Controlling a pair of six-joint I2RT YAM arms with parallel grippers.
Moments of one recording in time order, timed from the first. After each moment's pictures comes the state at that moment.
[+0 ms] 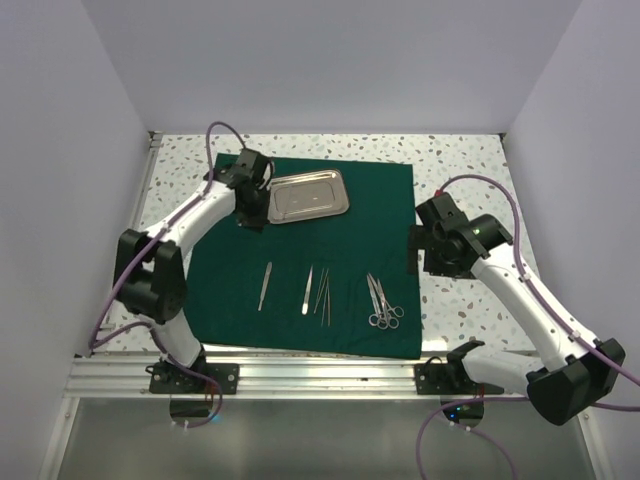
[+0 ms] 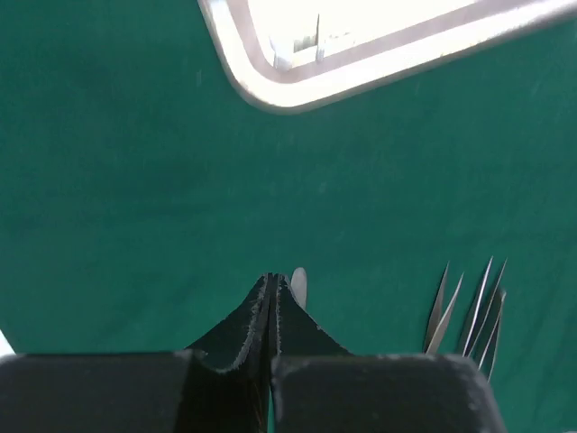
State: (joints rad) left arm -0.36 1.80 1.48 -0.84 -0.03 -0.27; right arm 0.47 1.15 1.16 -1.24 0.32 0.56
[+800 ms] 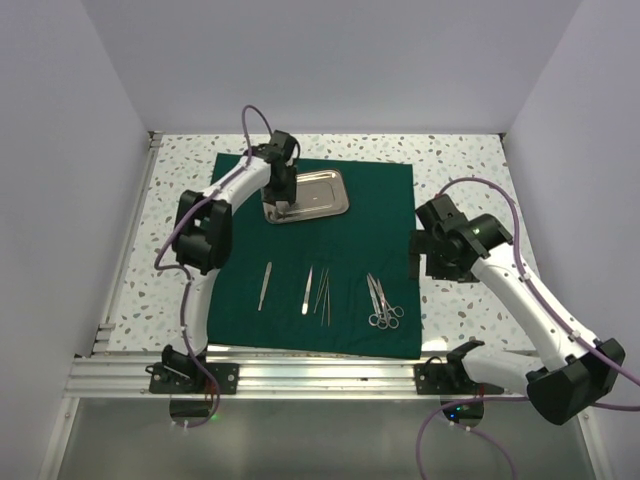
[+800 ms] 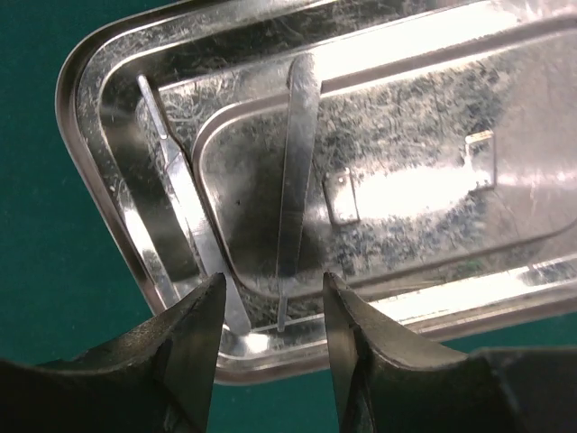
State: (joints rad) left arm -0.37 2.27 1.91 -0.77 -0.10 -0.34; right arm 0.47 1.15 1.16 -1.28 0.31 0.54
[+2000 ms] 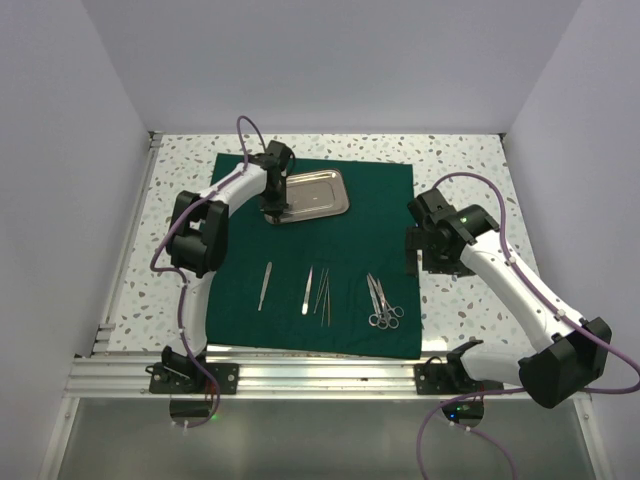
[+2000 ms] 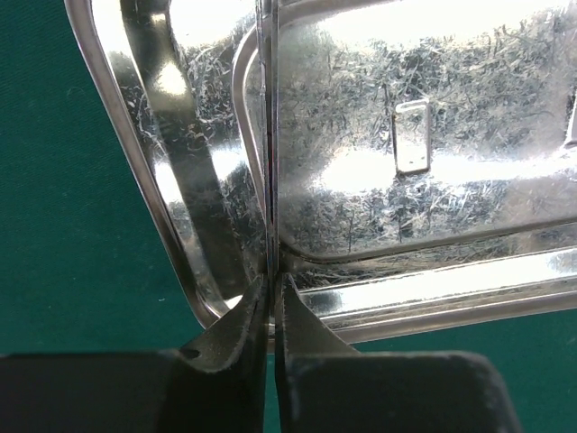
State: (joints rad) left arm -0.36 2.24 1.78 -0.76 -0.11 -0.38; right arm 0.46 1.24 1.18 -1.26 0.35 0.51
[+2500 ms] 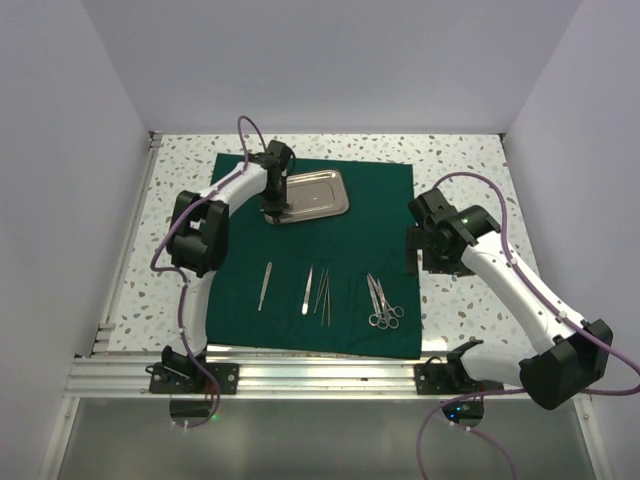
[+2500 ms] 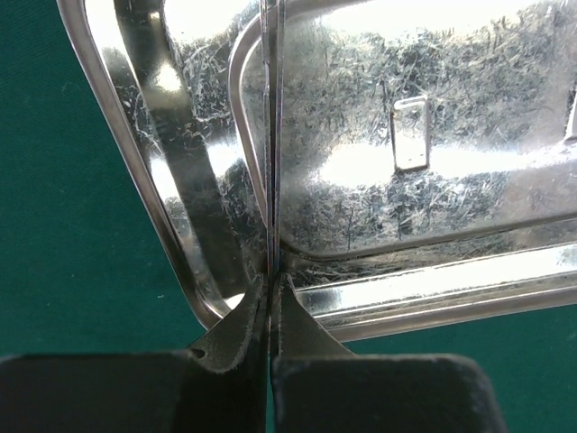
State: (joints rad) left arm -0.36 2.24 1.79 -0.78 -0.11 -0.38; right arm 0.46 1.24 1.18 -1.26 0.35 0.51
